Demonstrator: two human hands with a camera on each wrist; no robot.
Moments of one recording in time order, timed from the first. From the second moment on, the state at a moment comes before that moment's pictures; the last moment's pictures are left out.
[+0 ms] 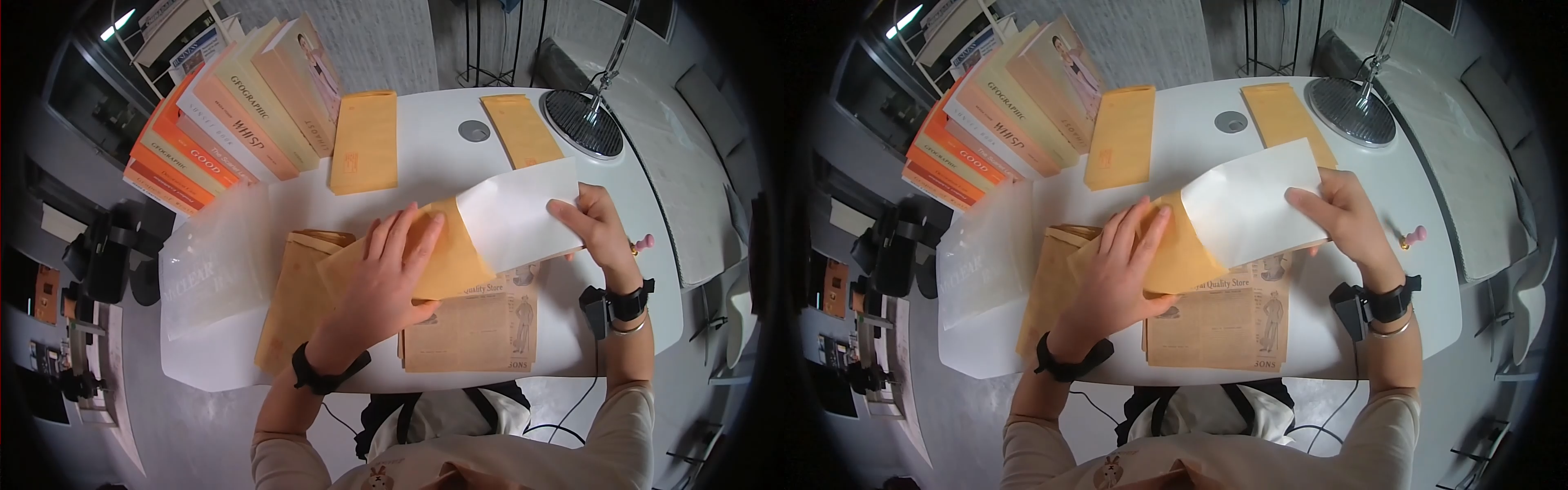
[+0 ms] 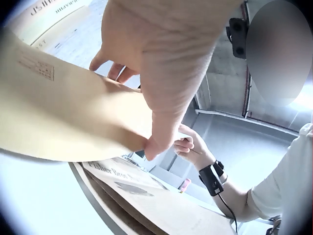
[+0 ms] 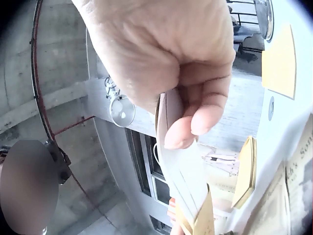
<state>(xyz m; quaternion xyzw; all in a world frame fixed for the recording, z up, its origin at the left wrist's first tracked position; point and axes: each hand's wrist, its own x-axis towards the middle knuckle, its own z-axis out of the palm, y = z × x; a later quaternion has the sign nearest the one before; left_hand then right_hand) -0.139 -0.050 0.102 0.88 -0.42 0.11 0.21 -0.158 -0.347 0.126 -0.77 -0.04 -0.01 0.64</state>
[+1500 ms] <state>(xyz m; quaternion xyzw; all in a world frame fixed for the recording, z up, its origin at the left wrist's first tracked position) -0.147 -0.051 0.111 0.87 -0.43 0.18 0.13 -0.149 -0.293 0.100 -0.82 -0.18 -0.03 0.54</state>
